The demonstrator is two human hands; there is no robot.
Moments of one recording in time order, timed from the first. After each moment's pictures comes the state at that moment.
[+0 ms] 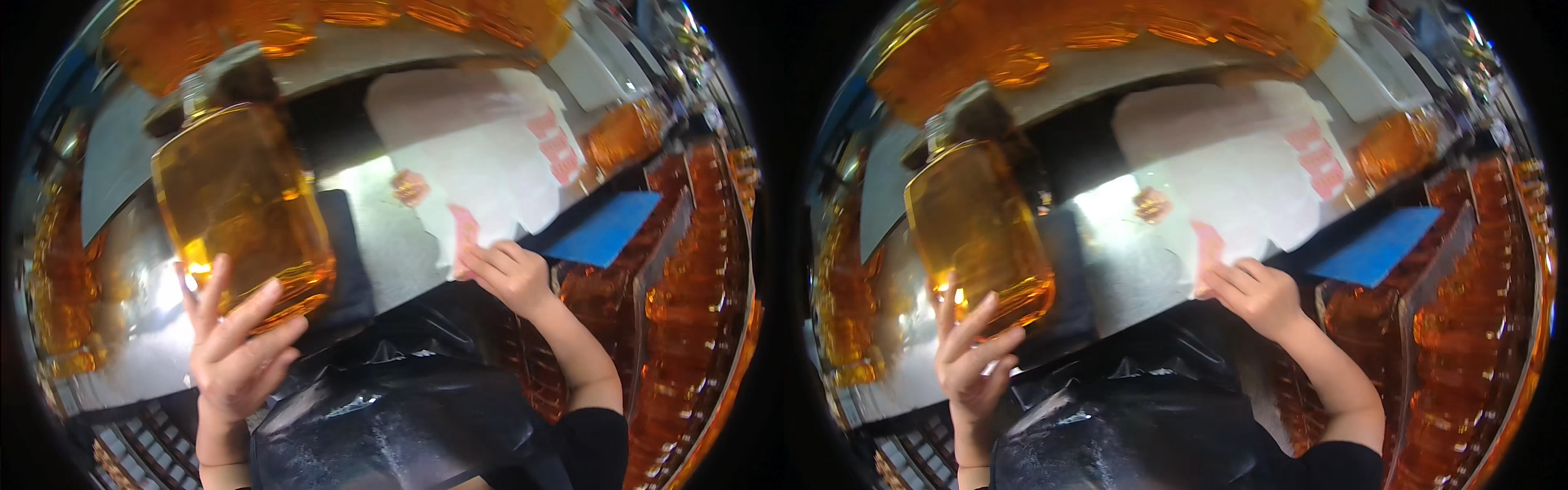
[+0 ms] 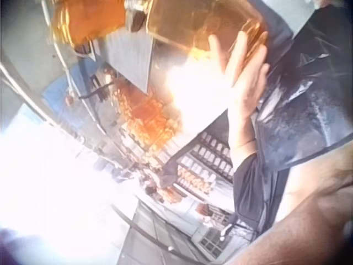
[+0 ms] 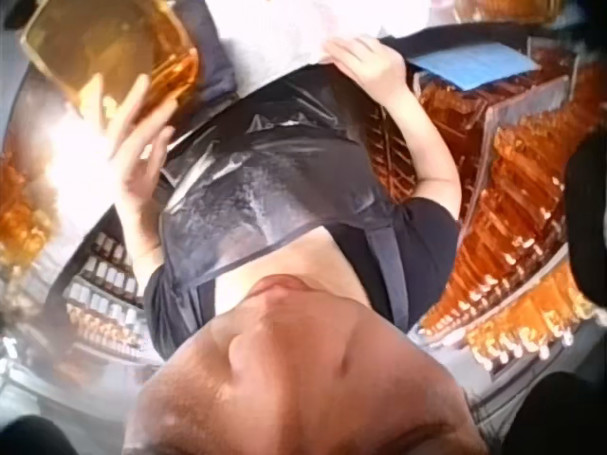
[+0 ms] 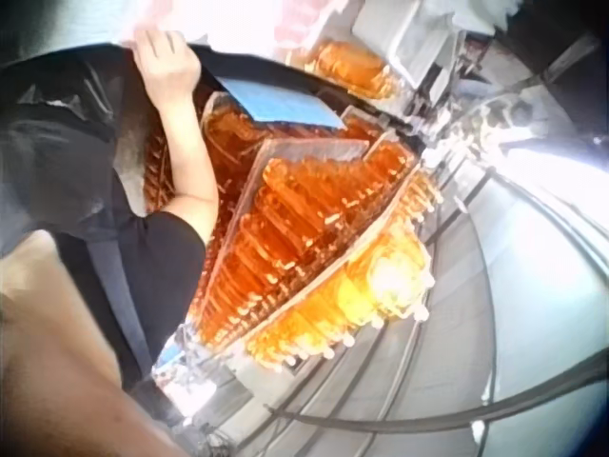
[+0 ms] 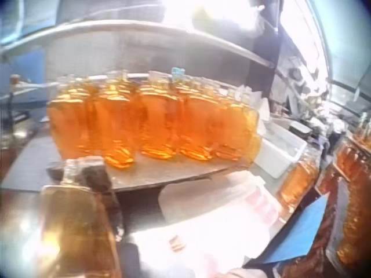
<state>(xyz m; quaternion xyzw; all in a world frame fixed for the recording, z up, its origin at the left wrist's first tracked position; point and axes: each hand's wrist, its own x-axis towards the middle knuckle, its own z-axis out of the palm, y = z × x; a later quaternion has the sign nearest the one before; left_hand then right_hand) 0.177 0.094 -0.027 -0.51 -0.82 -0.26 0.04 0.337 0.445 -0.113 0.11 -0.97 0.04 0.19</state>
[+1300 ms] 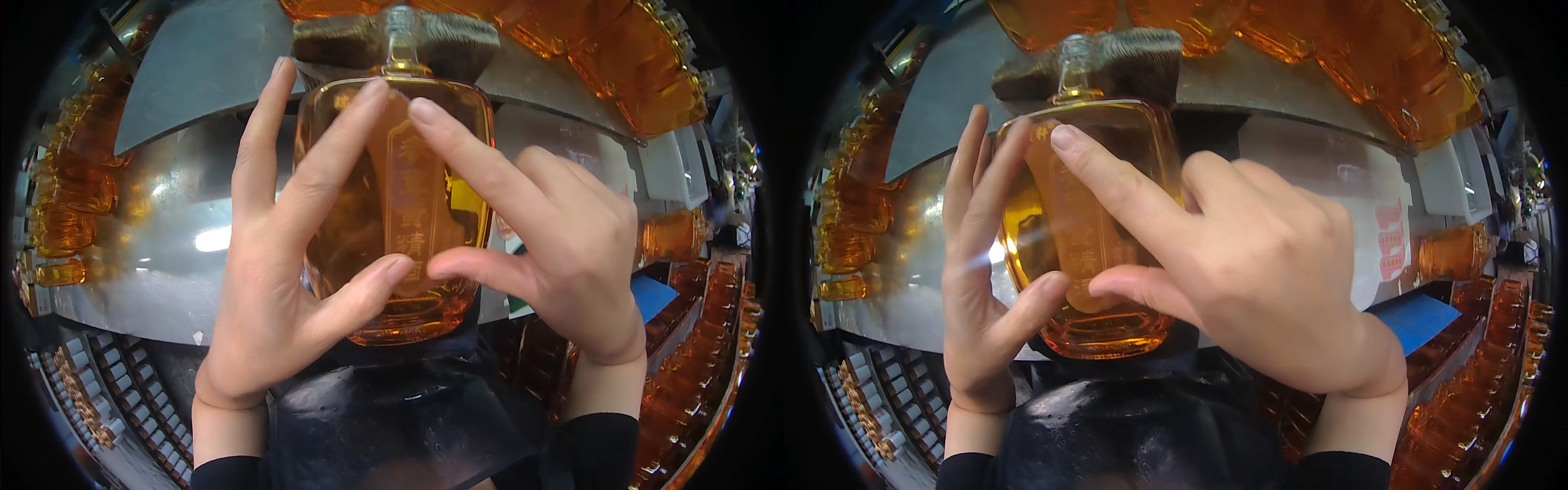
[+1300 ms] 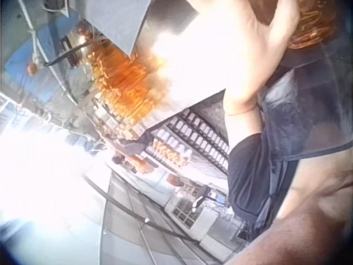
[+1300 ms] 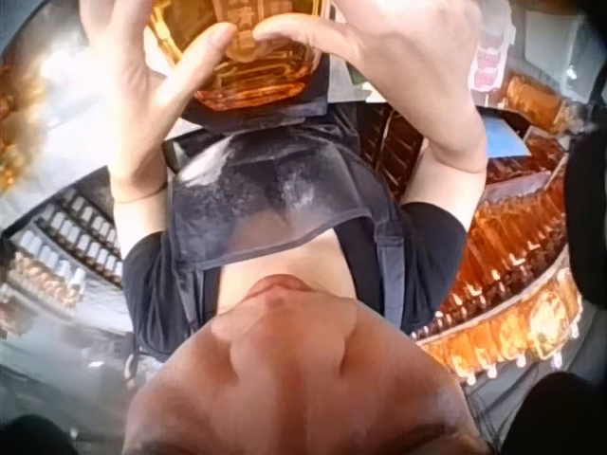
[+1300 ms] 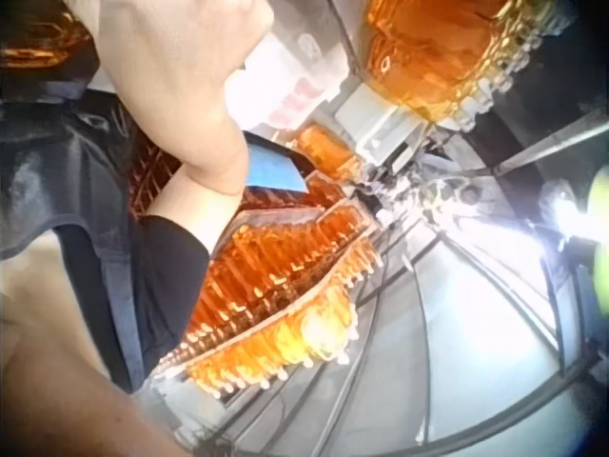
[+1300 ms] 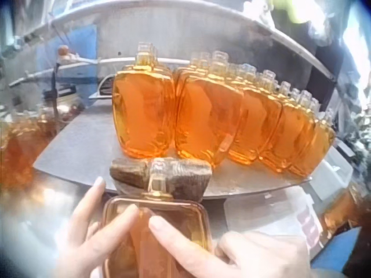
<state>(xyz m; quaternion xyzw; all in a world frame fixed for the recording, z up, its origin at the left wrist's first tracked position) 0.114 0.118 -0.025 -0.32 -0.84 -0.42 0.07 0.159 0.340 0.026 0.20 -0.97 0.06 0.15</state>
